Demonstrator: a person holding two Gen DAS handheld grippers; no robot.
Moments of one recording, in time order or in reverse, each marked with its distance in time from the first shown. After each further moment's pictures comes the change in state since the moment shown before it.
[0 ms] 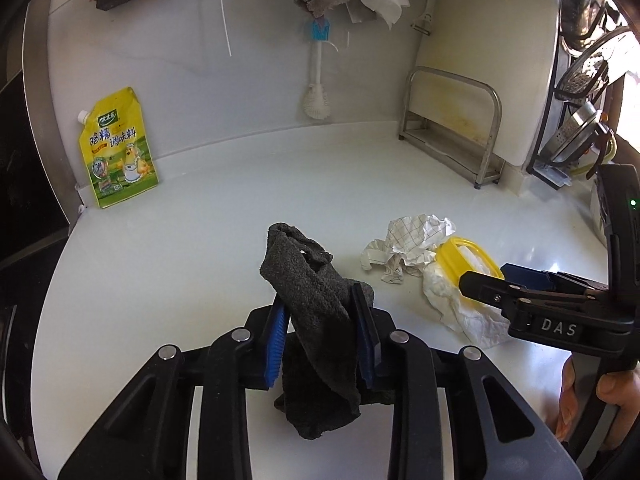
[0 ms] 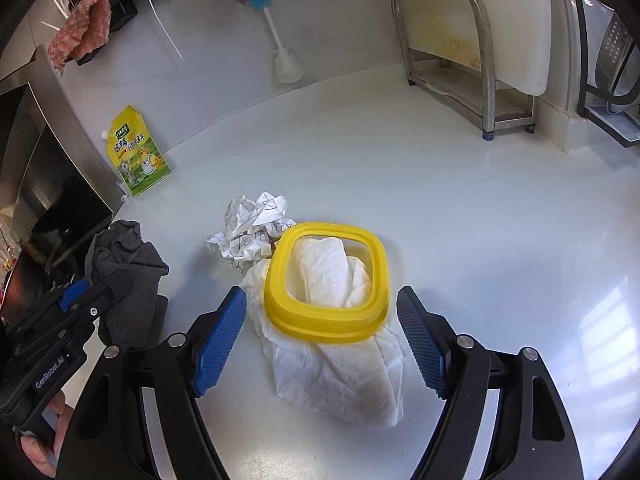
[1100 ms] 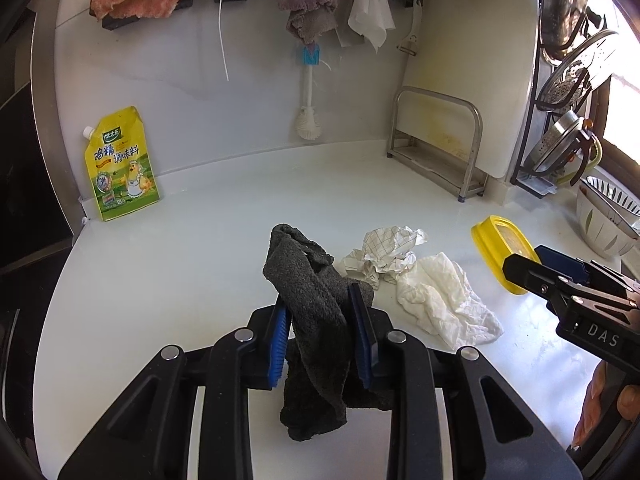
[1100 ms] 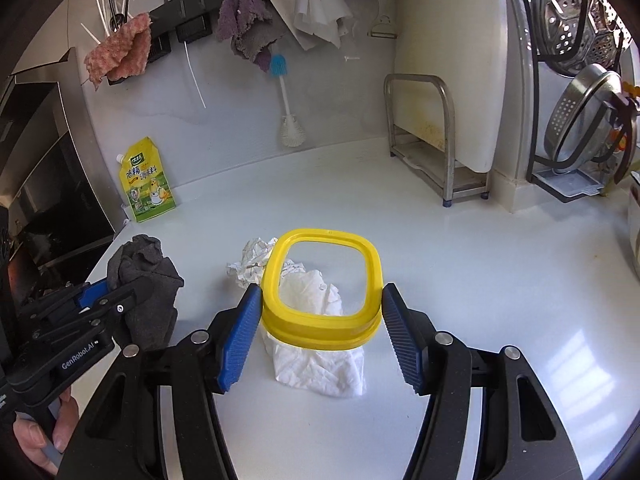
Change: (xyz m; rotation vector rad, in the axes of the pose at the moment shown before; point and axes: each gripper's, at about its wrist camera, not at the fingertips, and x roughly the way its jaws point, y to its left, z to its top) left arm -0.027 -0.003 -0.005 -0.002 -0.065 -0.023; right arm -0.083 0.018 -0.028 -0.087 -0.226 -0.122
